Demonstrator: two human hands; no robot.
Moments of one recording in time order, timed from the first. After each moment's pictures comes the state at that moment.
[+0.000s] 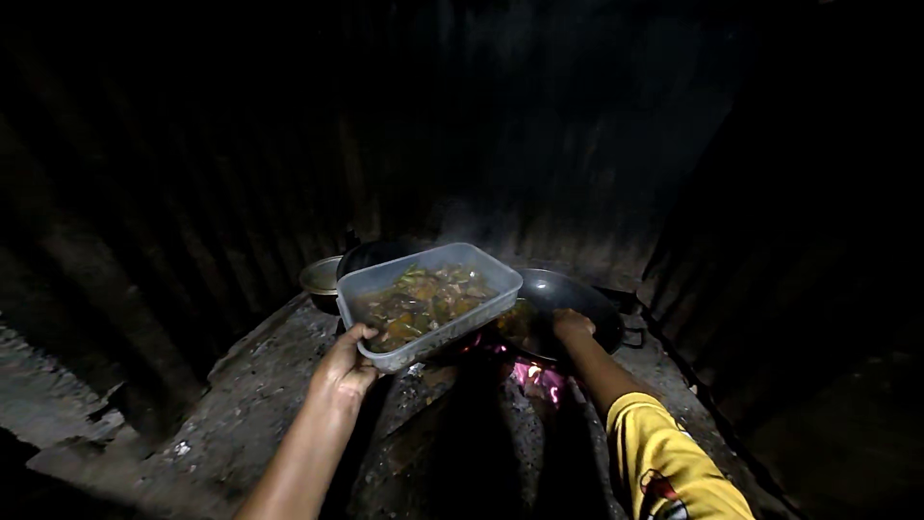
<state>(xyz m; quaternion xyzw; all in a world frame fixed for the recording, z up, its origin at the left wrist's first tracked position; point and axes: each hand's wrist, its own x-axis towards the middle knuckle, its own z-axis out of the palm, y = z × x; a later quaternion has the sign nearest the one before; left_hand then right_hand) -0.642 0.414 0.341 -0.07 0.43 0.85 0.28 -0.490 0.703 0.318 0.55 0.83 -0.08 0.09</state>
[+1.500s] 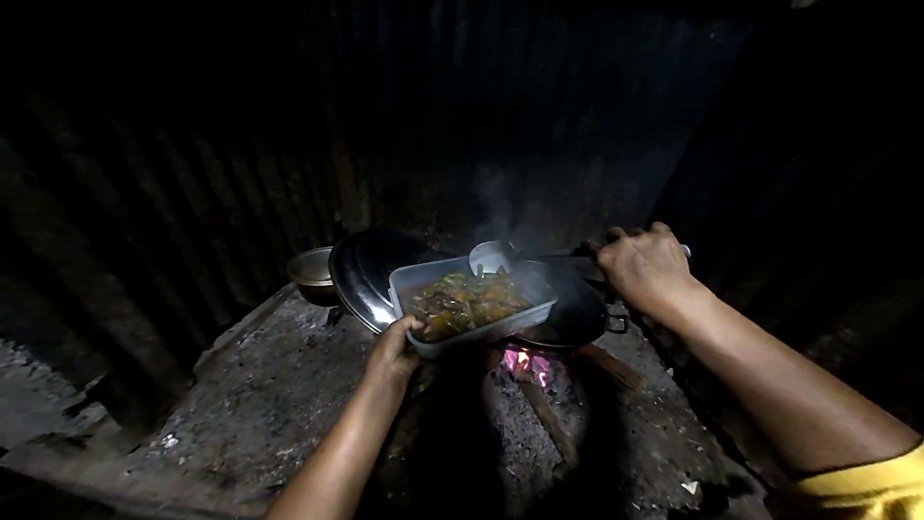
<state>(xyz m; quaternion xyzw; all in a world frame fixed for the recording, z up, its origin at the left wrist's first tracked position) -0.623 0.461 0.313 -0.02 0.43 0.83 0.37 -0.401 0.619 0.466 0.32 0.89 0.33 -0.05</state>
